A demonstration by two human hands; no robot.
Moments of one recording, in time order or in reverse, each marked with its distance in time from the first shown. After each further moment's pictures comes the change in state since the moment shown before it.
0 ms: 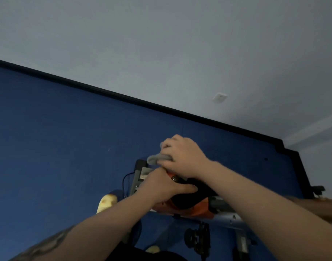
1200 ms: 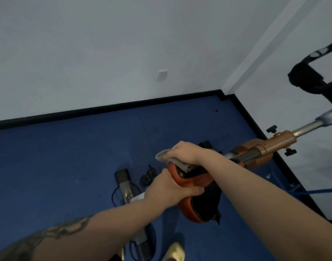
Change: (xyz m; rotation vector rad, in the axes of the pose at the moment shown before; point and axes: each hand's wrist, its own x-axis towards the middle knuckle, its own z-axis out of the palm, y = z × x) left_hand 0.070 -0.007 -0.045 0.098 -0.451 0.166; right_hand 0.029 0.031 -0.027 0.655 -0.309 0.968
